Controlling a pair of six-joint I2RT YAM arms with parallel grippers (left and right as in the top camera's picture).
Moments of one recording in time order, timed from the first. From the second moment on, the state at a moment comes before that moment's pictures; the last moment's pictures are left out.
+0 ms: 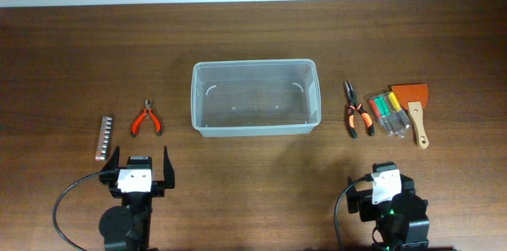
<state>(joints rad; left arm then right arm) 0.09 0.05 0.03 -0.10 0.03 0.17 0.08 0.01 0.18 -0.77 0.06 -0.15</state>
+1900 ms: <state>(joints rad) 0.09 0.12 0.03 -0.08 0.19 0.17 0.08 0.01 0.18 -0.70 0.05 -0.15</state>
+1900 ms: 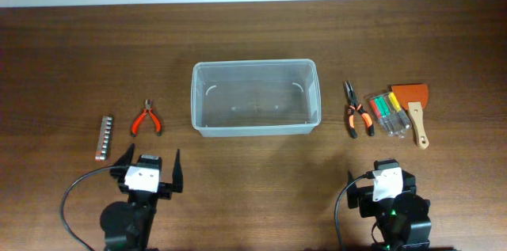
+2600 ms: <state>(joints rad) 0.09 0.51 0.57 -0.35 0.06 0.12 0.08 0.38 0.68 -0.82 -0.12 -0.13</state>
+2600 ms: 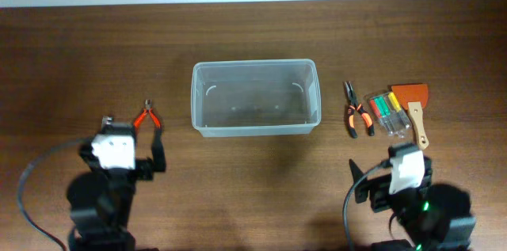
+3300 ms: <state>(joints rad) 0.09 1.13 0.87 -0.40 -0.04 0.20 -0.19 1.33 1.41 -1.12 -0.07 -0.11</state>
